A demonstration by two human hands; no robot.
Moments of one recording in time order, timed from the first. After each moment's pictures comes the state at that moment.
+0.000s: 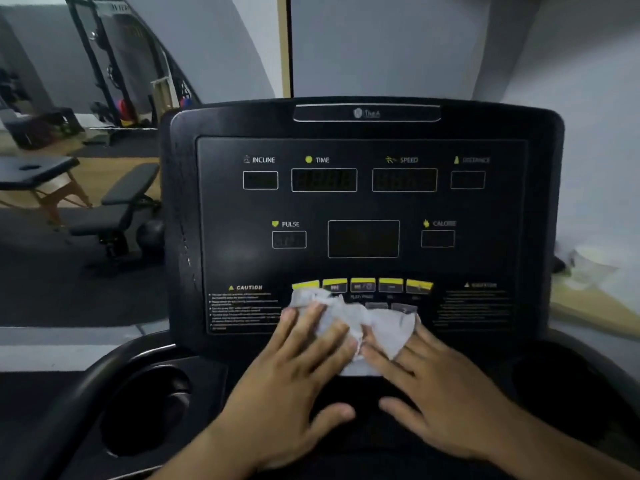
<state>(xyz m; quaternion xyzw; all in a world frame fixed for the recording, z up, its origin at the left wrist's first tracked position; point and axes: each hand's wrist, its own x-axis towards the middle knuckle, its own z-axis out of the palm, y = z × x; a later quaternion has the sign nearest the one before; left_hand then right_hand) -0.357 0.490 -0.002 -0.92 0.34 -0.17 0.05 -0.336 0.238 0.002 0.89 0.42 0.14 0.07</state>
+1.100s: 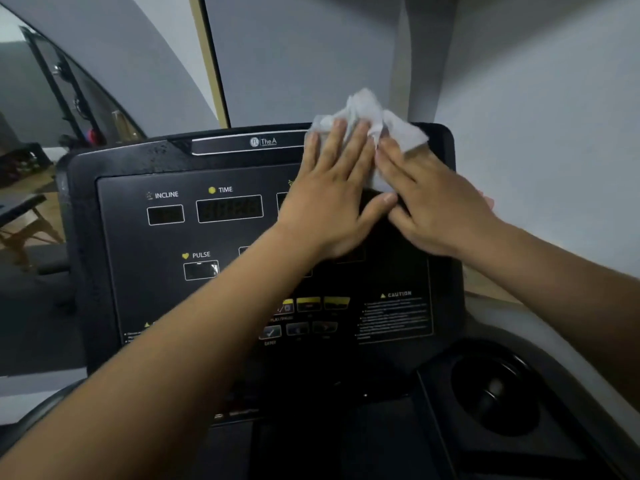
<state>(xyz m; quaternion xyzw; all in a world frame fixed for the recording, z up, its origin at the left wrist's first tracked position) -0.211 0.333 0.164 -0.93 0.25 -0.28 0.04 -0.213 0.151 0.153 0.92 0.26 0.30 -0.01</state>
